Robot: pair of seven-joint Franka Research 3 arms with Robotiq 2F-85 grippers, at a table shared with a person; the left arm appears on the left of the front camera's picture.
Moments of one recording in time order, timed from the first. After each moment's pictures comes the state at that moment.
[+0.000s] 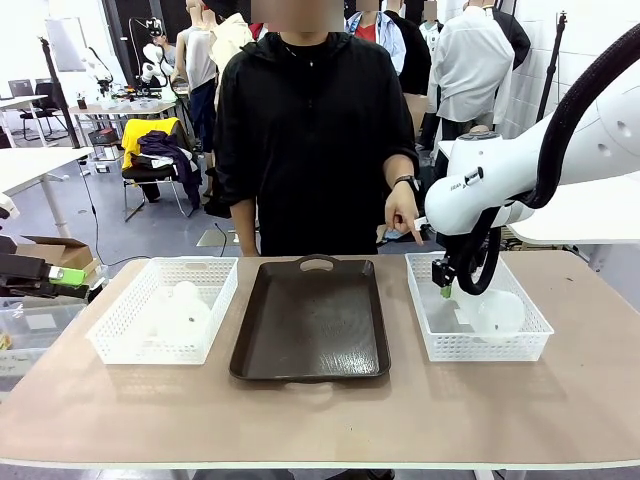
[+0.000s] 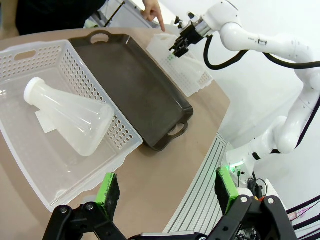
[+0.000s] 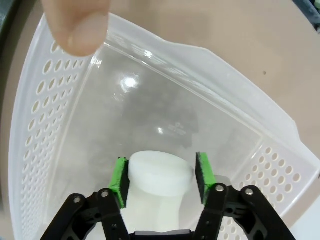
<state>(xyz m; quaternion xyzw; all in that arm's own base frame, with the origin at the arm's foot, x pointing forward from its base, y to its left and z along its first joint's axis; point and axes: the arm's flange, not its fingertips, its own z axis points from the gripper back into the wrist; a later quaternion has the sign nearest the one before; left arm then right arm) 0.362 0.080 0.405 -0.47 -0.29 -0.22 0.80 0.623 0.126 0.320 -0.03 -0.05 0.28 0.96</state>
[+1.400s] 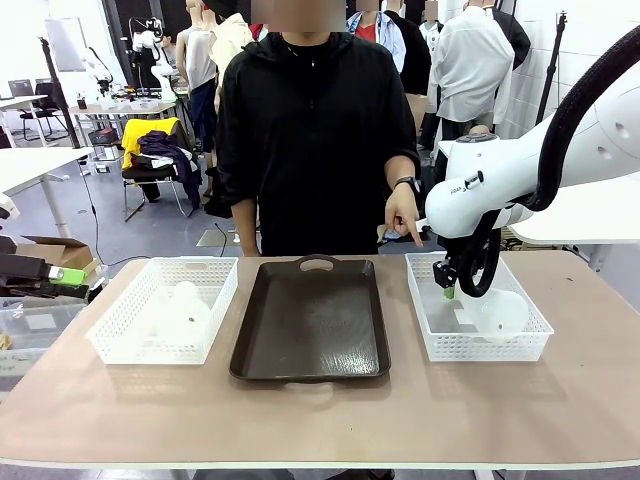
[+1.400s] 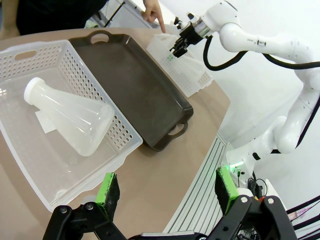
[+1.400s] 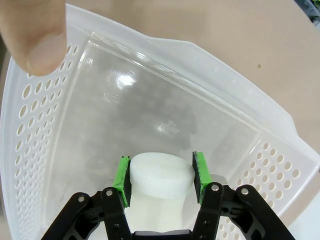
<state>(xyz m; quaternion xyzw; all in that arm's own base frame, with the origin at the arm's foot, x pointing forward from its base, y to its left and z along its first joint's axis) 0.362 0.080 0.405 -0.47 -0.29 -0.22 0.80 0.624 0.123 0.319 -0.04 -0.05 0.26 0.96</state>
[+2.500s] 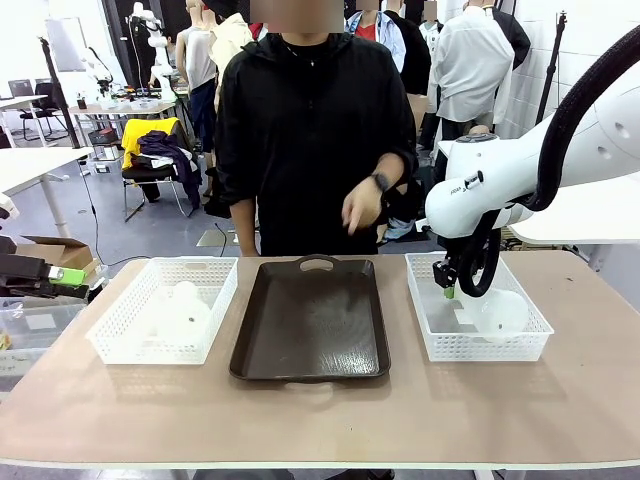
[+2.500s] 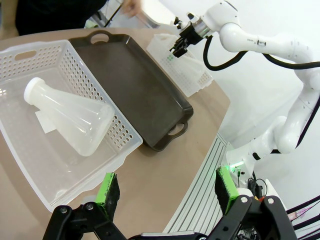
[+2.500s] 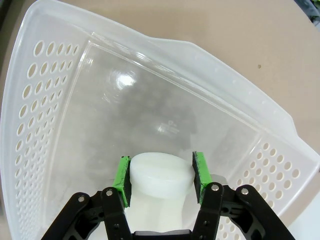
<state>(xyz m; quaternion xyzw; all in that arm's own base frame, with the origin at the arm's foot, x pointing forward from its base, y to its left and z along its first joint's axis) 0.362 0.080 0.405 -0.47 -0.29 -0.22 0.80 0.624 0.123 0.319 -0.04 -0.05 0.26 0.96</state>
